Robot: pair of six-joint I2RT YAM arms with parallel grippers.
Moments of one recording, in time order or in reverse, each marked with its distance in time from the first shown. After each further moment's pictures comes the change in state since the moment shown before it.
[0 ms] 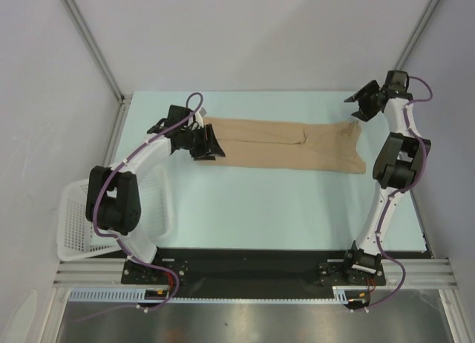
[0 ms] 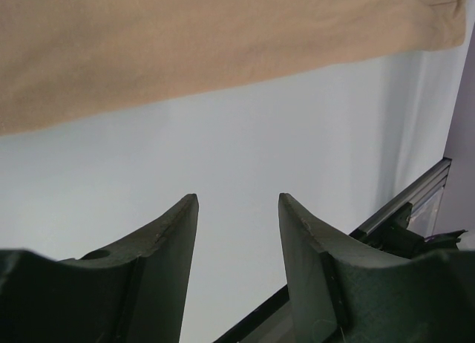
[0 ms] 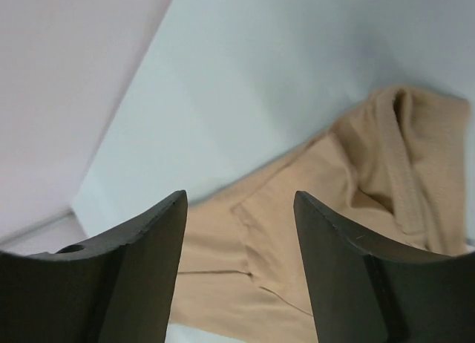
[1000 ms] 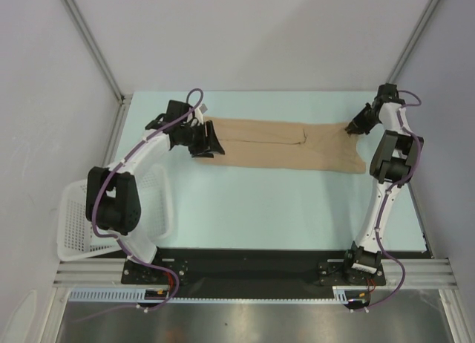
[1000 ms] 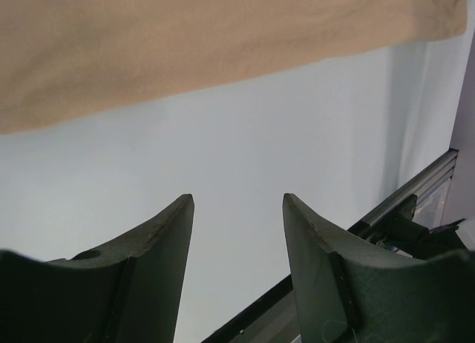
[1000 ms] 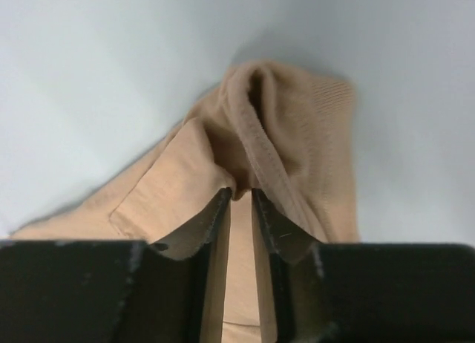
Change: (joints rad) left arm 0.001 0.000 0.064 -0.085 0.003 0.043; right arm -0.007 0.138 0.047 -0.208 0.091 -0.211
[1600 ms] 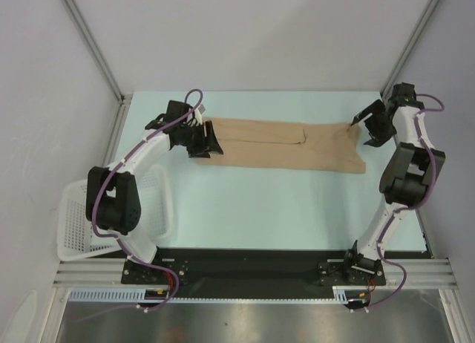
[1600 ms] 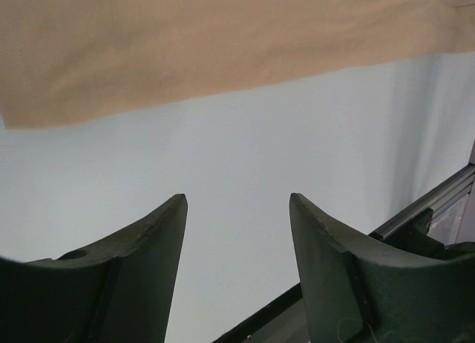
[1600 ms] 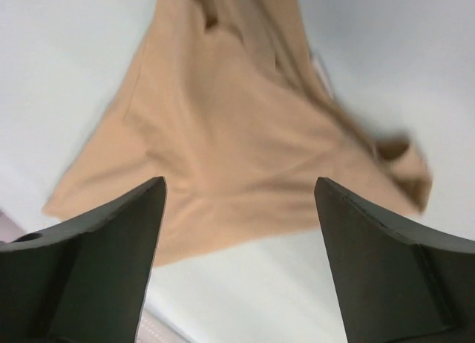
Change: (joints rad) left arm 0.002 0.008 0.016 -0.014 -0.067 0.004; right arm -0.036 -0.374 -0.306 -0.055 0.086 0.089
